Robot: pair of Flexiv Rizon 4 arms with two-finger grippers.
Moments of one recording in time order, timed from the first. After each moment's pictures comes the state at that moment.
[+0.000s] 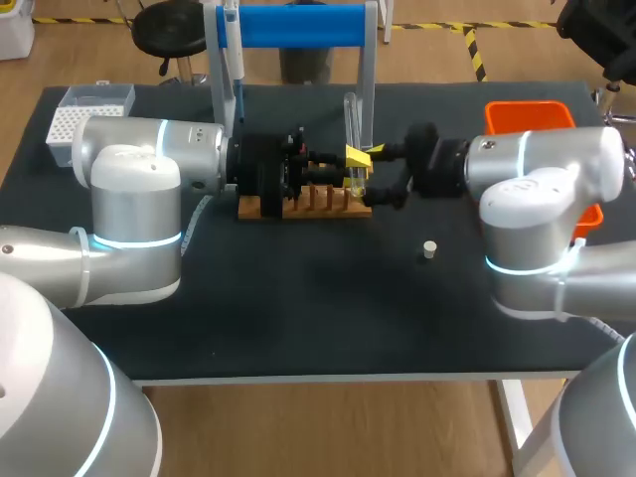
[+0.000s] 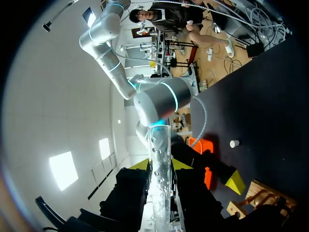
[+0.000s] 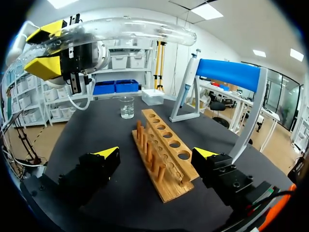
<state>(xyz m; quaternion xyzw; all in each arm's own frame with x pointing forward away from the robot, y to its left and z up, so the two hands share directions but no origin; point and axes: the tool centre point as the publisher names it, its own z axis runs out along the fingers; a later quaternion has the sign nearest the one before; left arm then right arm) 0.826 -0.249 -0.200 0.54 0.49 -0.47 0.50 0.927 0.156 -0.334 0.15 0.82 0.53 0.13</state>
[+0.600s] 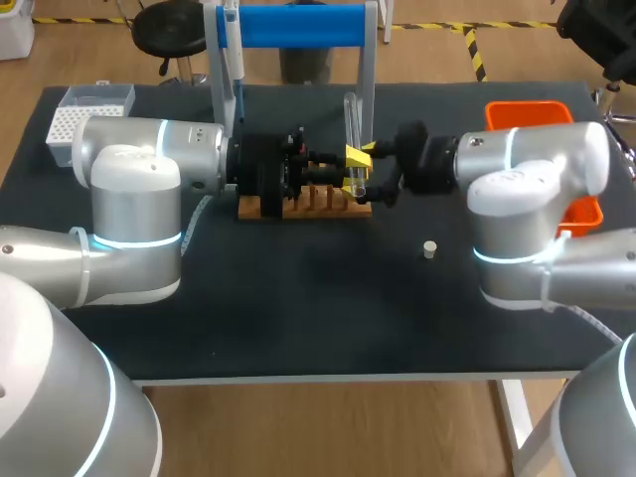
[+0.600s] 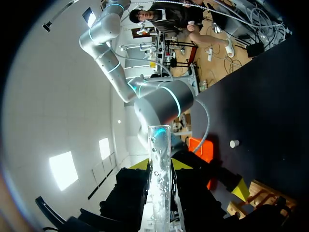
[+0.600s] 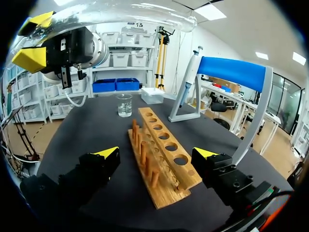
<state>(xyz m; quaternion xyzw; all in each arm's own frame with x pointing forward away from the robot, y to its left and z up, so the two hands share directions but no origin) 0.826 -0.249 -0.200 0.54 0.49 -0.47 0.50 0.943 0.167 -0.343 0.14 0.83 0.53 0.13</state>
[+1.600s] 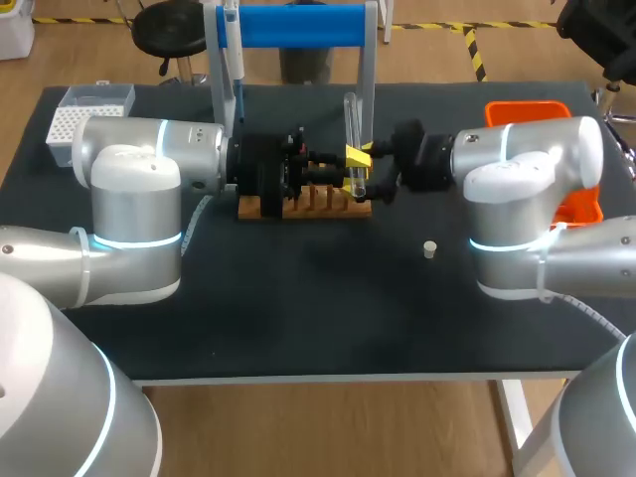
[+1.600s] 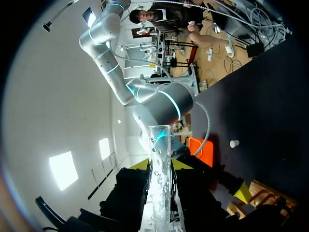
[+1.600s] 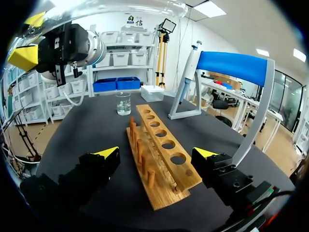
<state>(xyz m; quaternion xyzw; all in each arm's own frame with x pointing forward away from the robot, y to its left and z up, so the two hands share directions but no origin) 0.826 -0.249 -0.200 0.54 0.49 -0.47 0.50 0.951 0.168 -0.351 0.14 0.83 0.52 0.12</state>
